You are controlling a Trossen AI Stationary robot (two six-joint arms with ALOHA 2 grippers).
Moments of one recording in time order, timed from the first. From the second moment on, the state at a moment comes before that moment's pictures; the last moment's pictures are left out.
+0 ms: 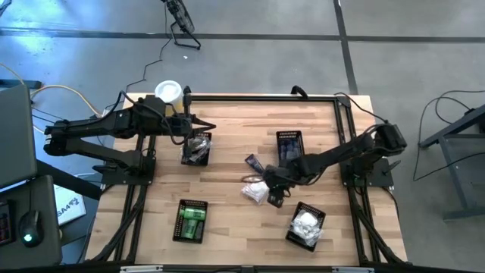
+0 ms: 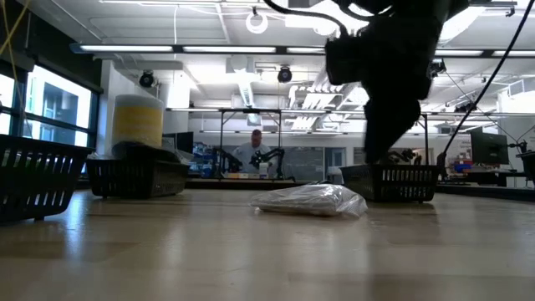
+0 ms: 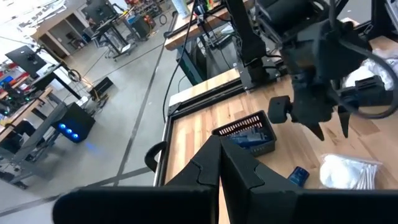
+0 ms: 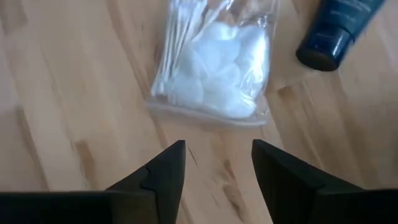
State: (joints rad) left arm 0.08 0.96 1.13 -0.37 -0.09 0.49; right arm 0.23 1.65 1.03 -0.50 0.00 0.67
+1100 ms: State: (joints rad) left arm 0.08 0.97 1.13 -0.41 -0.08 0.47; right arm 0.23 1.81 1.03 -0.36 0.11 0.50
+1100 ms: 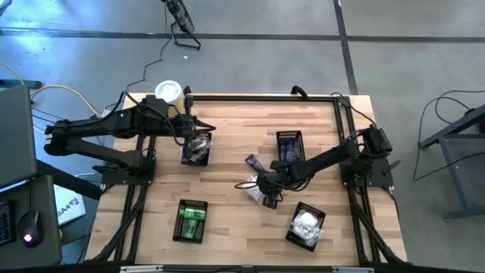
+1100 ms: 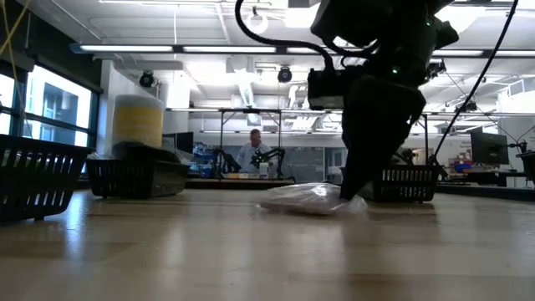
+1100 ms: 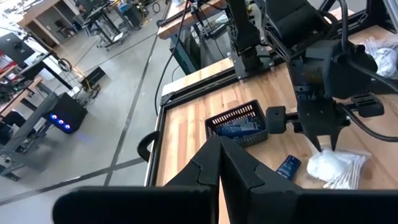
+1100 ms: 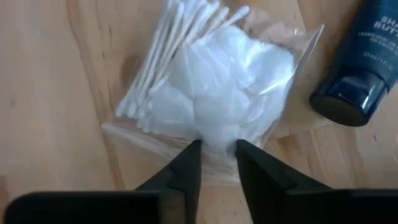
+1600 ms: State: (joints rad) left arm 0.08 0.97 1.13 -0.42 -0.08 0.47; right arm 0.24 1.76 1.03 -0.39 0.10 0.49
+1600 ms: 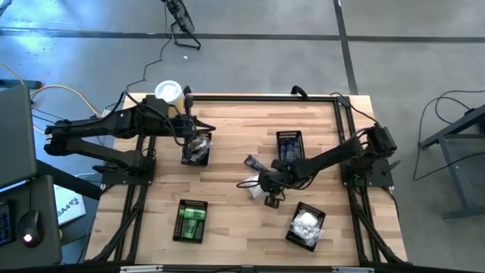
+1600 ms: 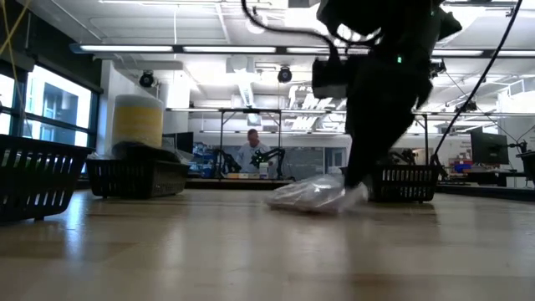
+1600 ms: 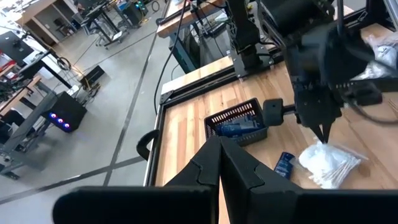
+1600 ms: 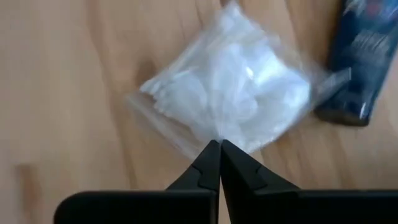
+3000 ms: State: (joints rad) left arm 0.08 0.97 1.13 -0.42 -0.09 0.47; right arm 0.61 1.08 1.03 -0.85 0.13 1.19
